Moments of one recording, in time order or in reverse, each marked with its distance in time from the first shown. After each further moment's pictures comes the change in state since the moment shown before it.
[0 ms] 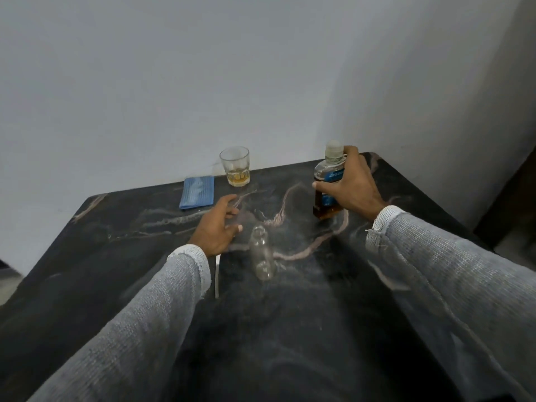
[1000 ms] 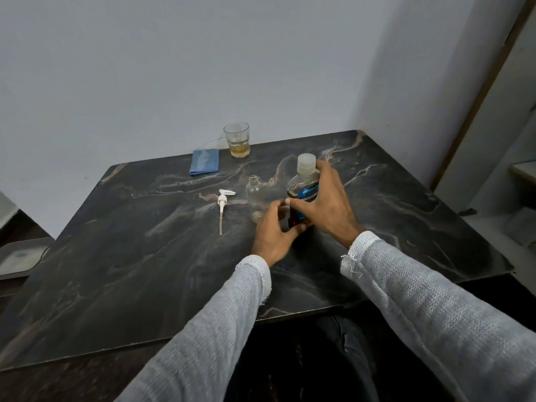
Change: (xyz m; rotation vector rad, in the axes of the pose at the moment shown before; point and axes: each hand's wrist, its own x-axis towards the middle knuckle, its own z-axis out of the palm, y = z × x) left_hand -0.127 0.075 0.112 -0.376 0.065 -0.034; right_hand -0.156 -0.028 -0.011 0.029 -0.021 -0.134
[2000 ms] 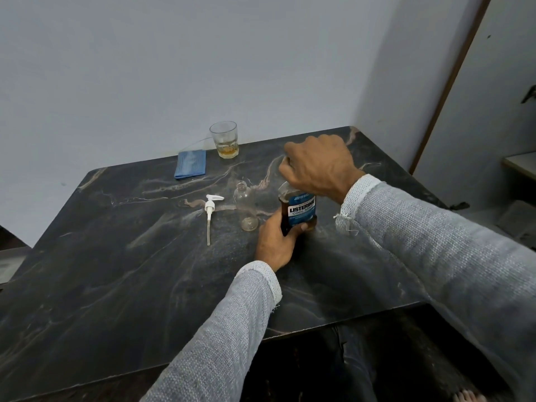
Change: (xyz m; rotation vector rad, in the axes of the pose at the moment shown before) left_hand 0.028 -0.016 0.030 -0.102 0.005 0.049; right_hand 0.077 -0.037 -0.031 -0.888 -0.123 -0.401
